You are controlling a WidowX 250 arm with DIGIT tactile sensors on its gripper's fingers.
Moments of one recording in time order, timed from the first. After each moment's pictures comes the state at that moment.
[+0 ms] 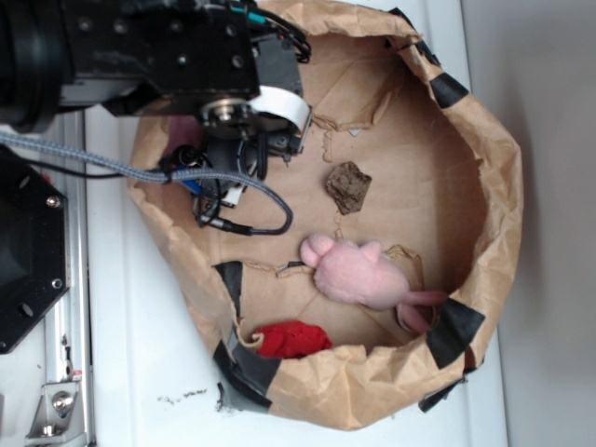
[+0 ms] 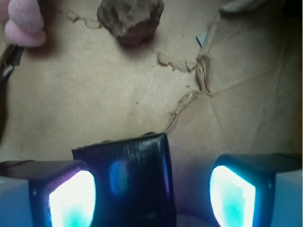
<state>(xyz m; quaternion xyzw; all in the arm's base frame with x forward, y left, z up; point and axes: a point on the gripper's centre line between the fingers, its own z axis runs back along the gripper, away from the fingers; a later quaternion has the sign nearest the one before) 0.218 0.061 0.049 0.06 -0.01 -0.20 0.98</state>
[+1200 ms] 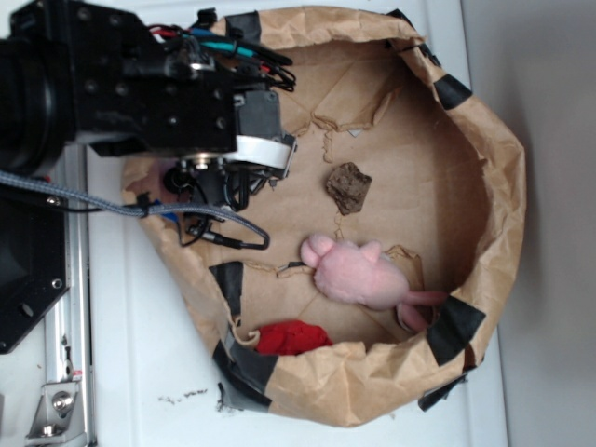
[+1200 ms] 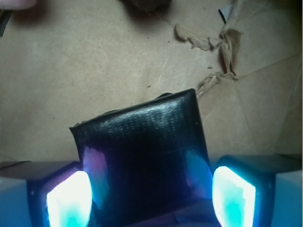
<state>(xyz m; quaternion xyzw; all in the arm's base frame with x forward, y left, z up) 0.214 0.042 0.028 0.07 -0.02 -0.21 0.98</state>
